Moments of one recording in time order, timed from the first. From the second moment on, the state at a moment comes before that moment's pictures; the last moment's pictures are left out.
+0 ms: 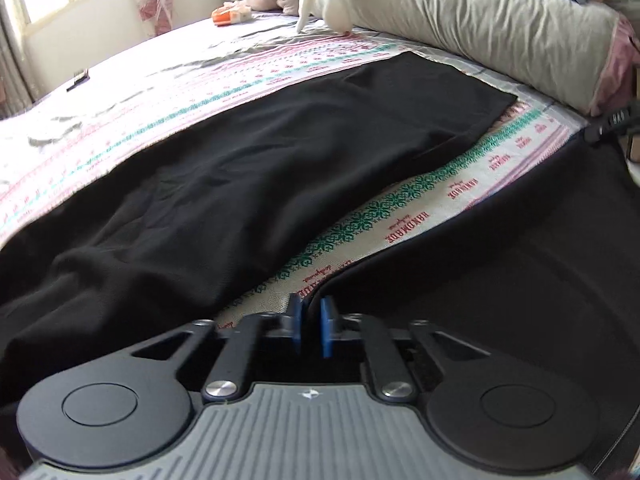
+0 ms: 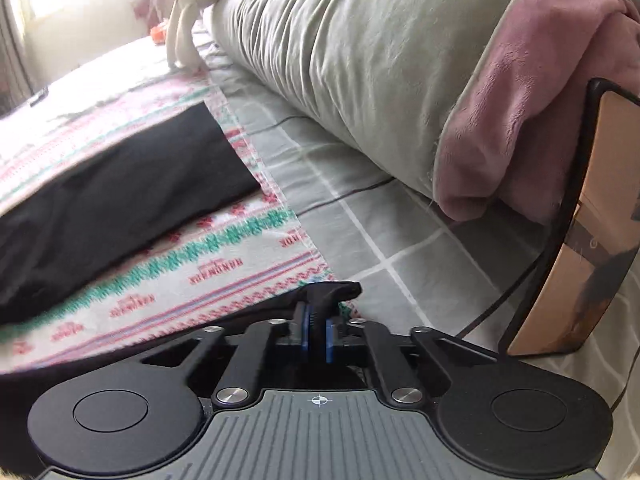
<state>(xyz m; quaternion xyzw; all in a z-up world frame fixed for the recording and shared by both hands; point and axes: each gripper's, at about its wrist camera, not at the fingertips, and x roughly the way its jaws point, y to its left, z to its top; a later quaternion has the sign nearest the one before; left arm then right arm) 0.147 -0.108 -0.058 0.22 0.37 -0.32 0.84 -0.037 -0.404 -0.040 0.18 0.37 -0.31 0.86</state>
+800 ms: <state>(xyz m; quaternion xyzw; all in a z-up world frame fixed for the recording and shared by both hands) 0.082 -0.100 -0.042 0.17 0.36 -0.30 0.87 -0.102 -0.392 -0.017 0.16 0.40 -0.32 0.84</state>
